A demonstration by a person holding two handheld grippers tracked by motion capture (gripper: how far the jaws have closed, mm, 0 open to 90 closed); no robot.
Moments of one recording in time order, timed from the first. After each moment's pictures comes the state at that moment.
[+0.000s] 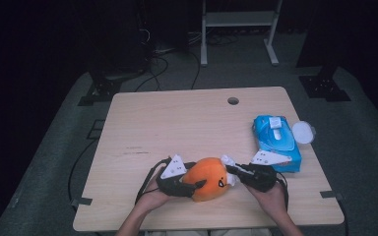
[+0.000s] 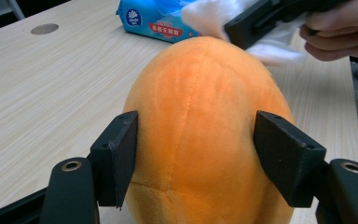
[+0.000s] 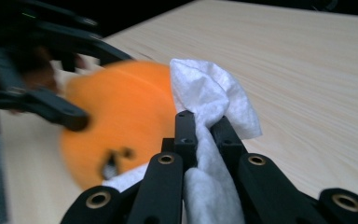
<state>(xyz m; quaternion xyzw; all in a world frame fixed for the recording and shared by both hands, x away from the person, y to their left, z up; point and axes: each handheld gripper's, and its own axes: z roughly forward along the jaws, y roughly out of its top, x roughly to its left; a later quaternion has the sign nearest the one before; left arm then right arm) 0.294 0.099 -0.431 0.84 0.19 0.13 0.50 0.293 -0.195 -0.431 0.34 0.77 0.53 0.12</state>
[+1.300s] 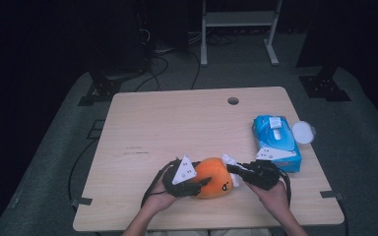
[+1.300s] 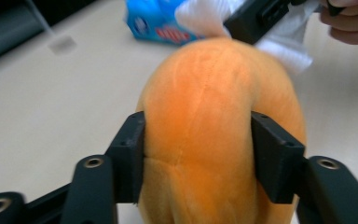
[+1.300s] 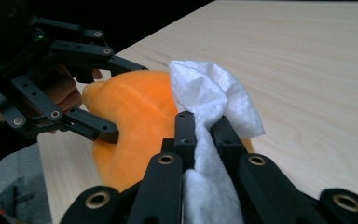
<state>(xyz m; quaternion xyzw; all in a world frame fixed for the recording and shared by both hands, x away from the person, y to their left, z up) 0.282 0.075 -0.418 0.84 0.16 0.23 0.47 0.295 -0.200 -0.420 0.34 0.76 0.55 0.06</state>
